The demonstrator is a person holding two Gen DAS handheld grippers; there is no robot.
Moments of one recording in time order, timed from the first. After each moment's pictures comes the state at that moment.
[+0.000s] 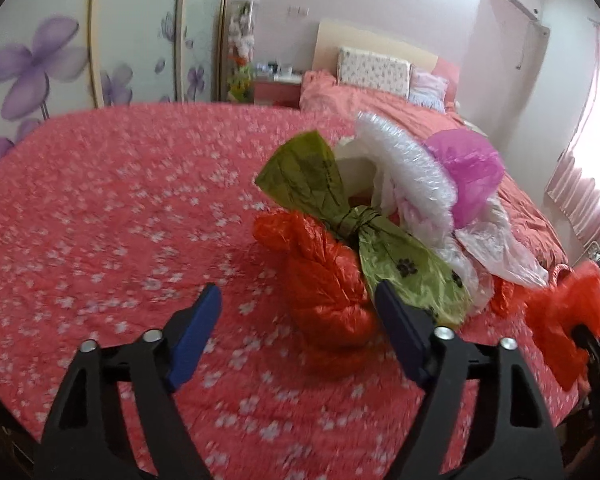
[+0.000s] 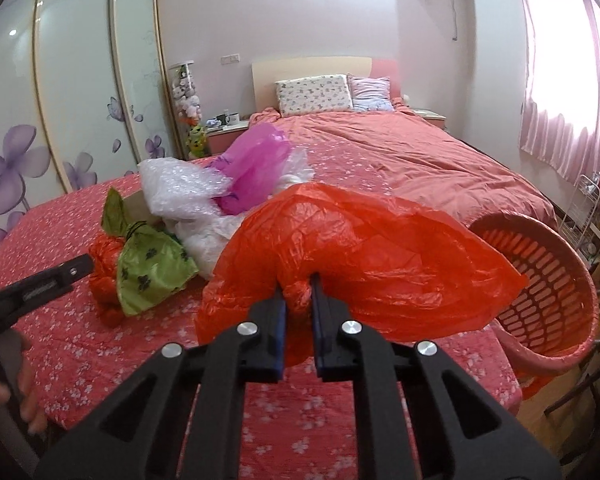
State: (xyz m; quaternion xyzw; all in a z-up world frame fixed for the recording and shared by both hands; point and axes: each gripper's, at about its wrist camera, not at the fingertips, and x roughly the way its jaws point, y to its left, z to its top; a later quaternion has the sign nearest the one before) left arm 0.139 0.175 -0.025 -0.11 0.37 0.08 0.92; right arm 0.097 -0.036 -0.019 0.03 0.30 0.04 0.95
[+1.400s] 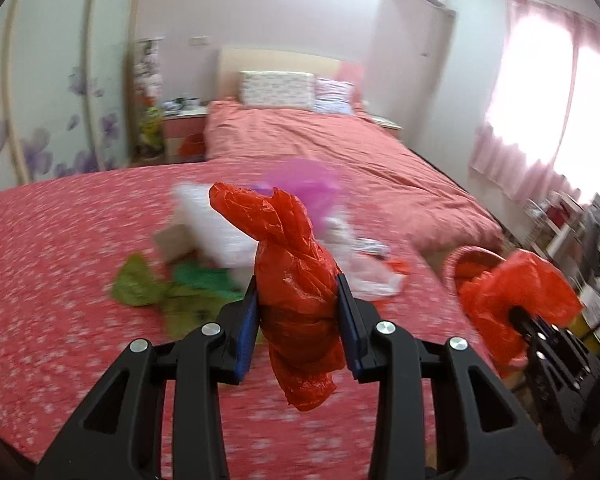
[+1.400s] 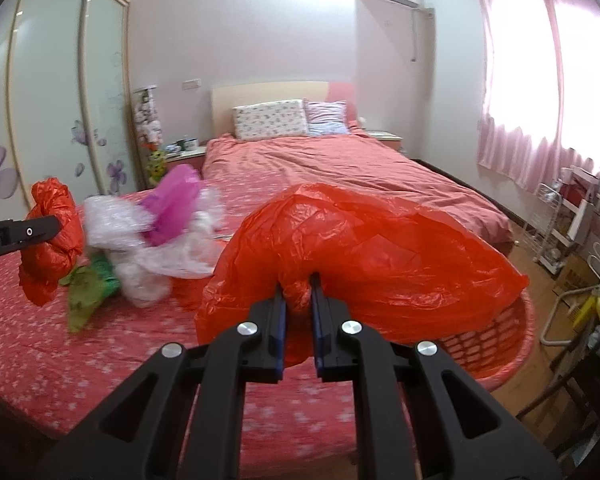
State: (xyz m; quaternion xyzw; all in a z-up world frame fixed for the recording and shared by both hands) left arm 0.128 0.057 0.046 -0.04 0.32 -0.09 0.94; right arm 0.075 -0.127 0.009 0.03 0.25 -0.04 0.97
